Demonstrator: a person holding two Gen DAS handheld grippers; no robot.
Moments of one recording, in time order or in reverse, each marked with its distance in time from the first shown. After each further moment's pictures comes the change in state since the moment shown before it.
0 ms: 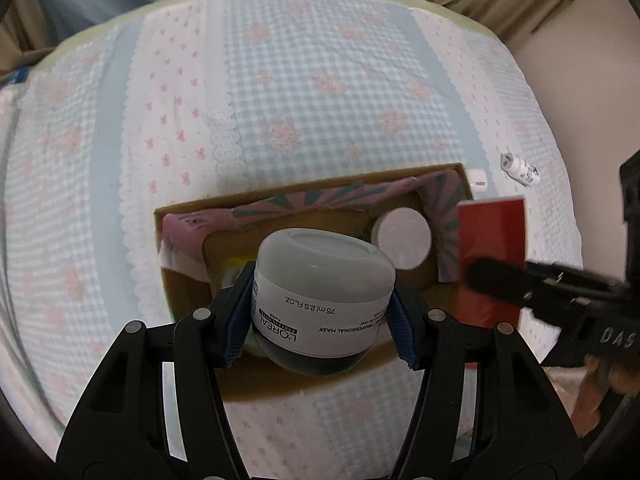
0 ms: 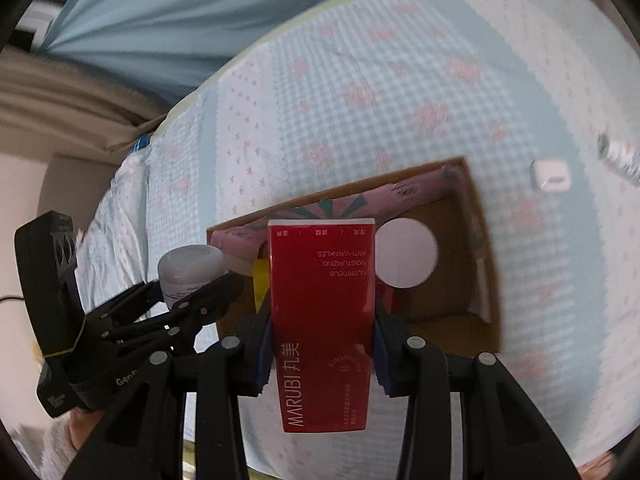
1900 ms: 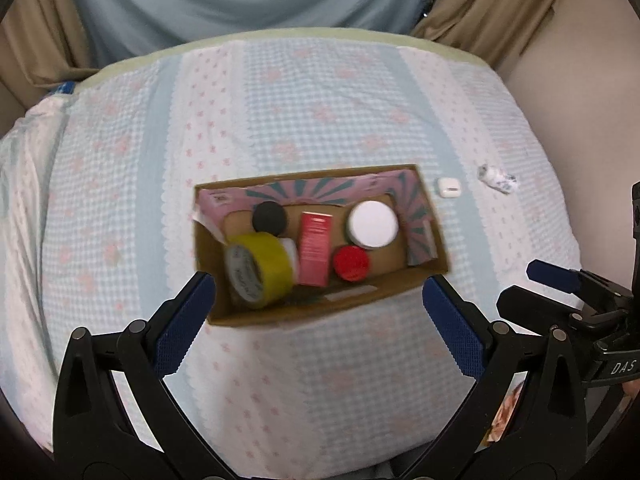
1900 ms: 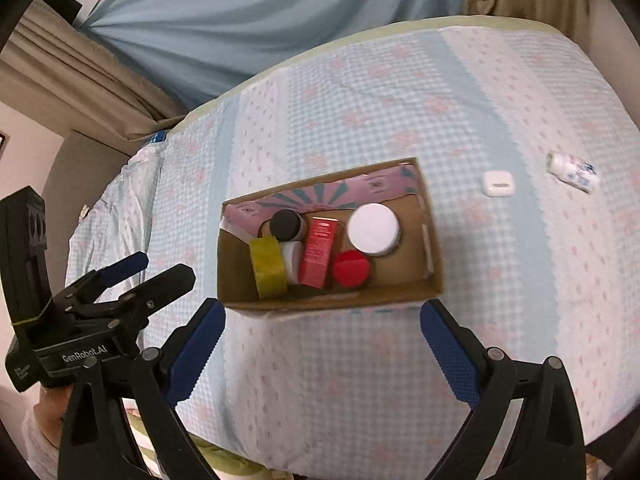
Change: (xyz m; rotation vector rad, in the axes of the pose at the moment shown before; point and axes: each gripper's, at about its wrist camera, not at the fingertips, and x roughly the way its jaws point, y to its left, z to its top) left arm -0.110 -0.062 -0.074 -0.011 -0.154 0.076; right arm -0.102 0.000 -0.081 -0.136 -0.127 -0.066
